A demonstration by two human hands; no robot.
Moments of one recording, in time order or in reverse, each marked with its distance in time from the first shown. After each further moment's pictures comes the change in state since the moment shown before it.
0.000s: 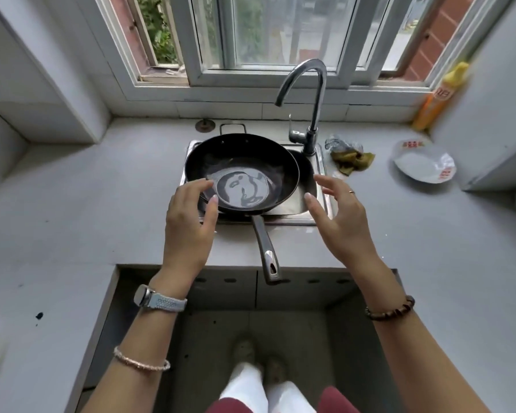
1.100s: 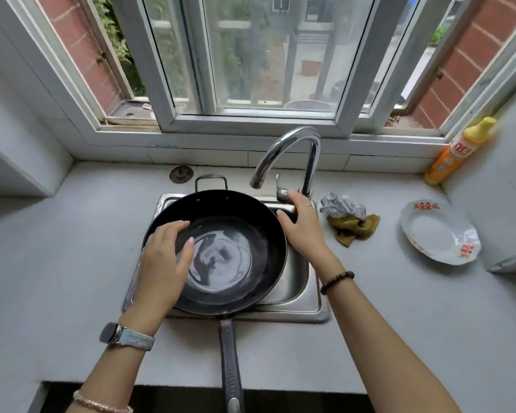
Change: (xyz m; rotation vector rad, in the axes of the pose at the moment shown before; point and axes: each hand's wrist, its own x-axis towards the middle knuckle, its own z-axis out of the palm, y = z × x) left_hand 0.154 -0.057 0.110 0.164 -0.166 -0.150; right_hand 0.254 0.121 0.086 0.031 -0.166 0.131
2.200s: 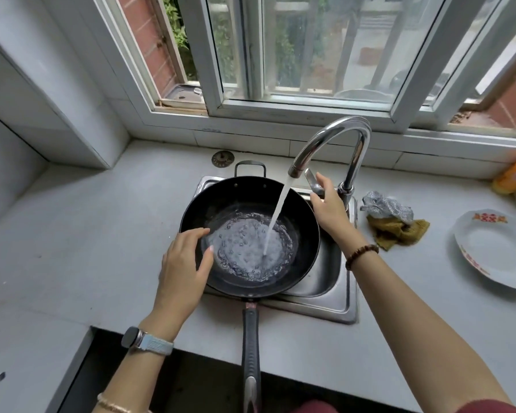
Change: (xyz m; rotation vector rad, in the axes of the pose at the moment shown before) left_hand -0.045 -0.009 -0.005 0.029 0.031 -0.142; right_hand 0.048 0.010 0.022 0.138 -0.152 0.093
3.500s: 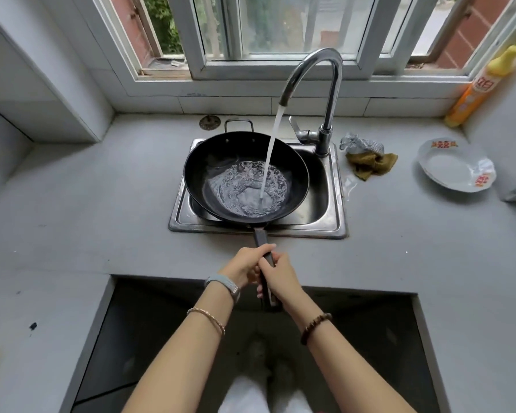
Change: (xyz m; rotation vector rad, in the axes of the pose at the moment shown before) left_hand -0.106 -0.002 0.087 -0.733 -0.761 -0.882; right_hand -0.287 0.023 0.132 0.372 -0.147 0.577
